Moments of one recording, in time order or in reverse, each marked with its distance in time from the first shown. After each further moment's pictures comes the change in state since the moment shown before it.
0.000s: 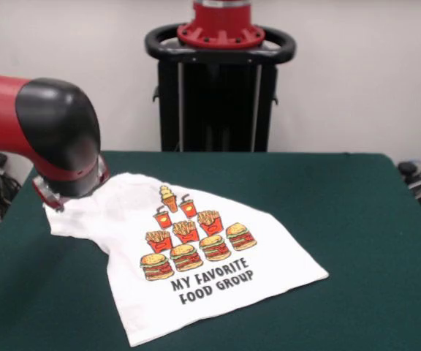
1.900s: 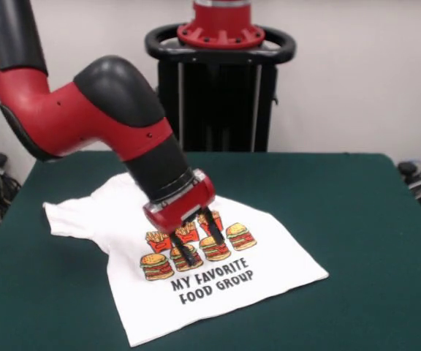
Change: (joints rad) arm -0.339 0.124 0.409 0.470 0.145 -0.842 0.000
